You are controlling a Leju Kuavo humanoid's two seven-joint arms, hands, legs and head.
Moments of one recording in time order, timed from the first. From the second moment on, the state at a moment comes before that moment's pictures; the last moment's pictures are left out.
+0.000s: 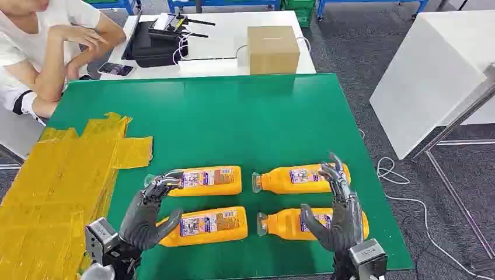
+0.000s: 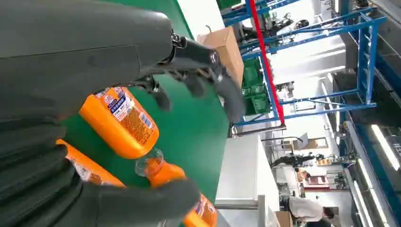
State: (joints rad) left arm 0.11 0.05 -0.32 -1.72 0.00 -0.12 -0.41; right arm 0.20 -0.01 0.26 -1.81 0.10 -0.07 -0.46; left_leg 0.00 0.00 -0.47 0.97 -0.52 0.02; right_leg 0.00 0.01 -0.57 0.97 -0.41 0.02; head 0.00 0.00
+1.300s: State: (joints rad) left arm 0.02 -0.13 -0.36 -1.48 -0.08 0.42 -0.56; right arm -0.01 0.11 0.43 -1.55 0.30 -0.38 -0.46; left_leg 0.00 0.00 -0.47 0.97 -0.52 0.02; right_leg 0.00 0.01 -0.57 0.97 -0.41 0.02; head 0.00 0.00
